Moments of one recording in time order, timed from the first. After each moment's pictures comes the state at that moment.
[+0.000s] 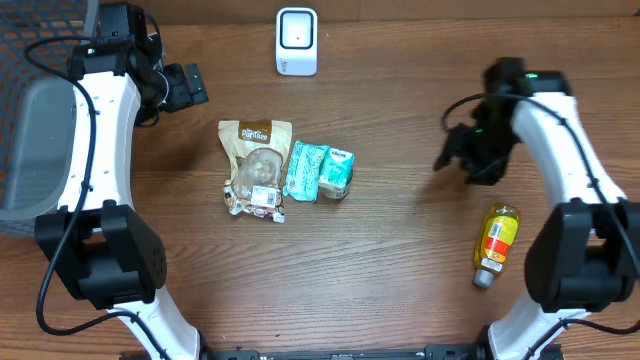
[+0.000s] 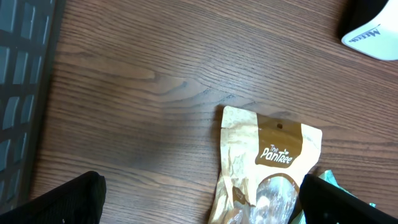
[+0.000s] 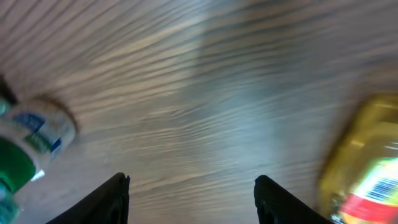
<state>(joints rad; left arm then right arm) 0.11 1.97 1.87 -1.09 0.08 -0.23 0.03 1.88 1.54 -1.30 -0.23 0.38</state>
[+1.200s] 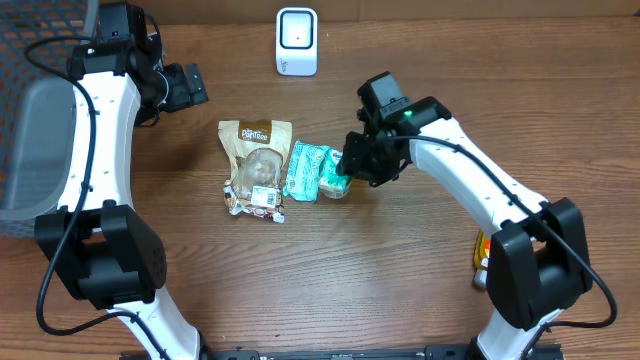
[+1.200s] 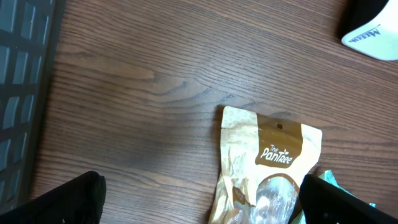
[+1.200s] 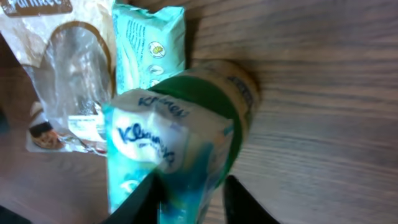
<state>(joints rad) 0.11 1.97 1.87 -1.09 0.08 -0.23 0.47 1.88 1.47 -0.91 -0.34 0.60</state>
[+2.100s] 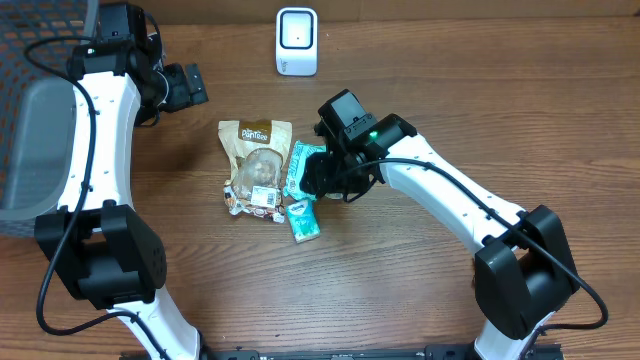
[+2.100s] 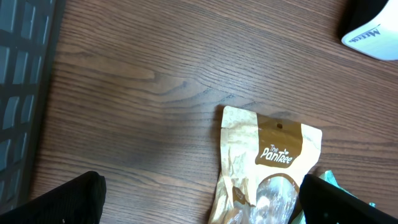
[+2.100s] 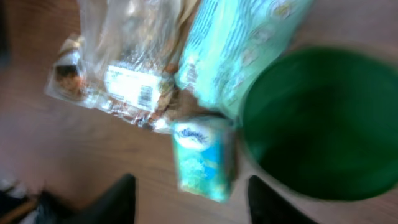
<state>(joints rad) 0.11 1.97 1.87 -1.09 0.08 -0.23 0.61 1.88 1.47 -0.83 -0.32 0.49</state>
